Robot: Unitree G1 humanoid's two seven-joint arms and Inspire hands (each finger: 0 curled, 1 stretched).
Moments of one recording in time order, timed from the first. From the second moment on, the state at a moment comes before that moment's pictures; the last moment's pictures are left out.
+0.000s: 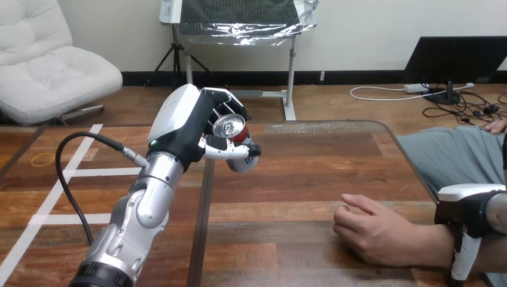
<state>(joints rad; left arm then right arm) -0.50 0.28 -0.22 0.56 0.49 -0.24 0.12 -0.33 -0.89 0.34 0.21 -0.81 0.17 0.84</state>
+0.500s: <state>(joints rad) -0.50 0.27 -0.22 0.56 0.49 -0.23 0.12 -0.33 -0.89 0.34 0.20 -0.81 0.17 0.84</state>
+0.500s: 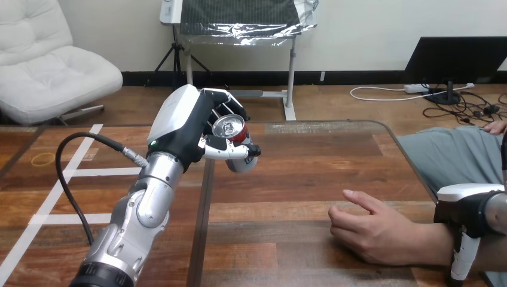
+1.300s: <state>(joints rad) -0.50 0.27 -0.22 0.56 0.49 -0.22 0.12 -0.31 -0.89 0.35 0.20 -0.80 0.16 0.78</state>
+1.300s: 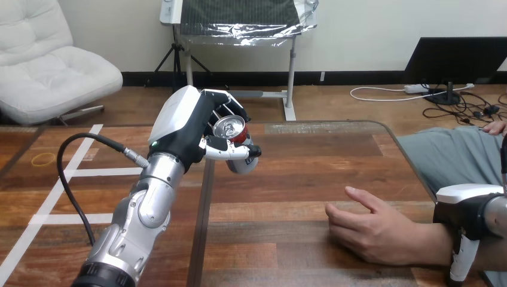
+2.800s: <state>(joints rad) -0.51 0.23 -0.22 0.56 0.48 -0.17 0.08 -0.26 -0.89 0.34 0.16 -0.81 0.17 0.70</state>
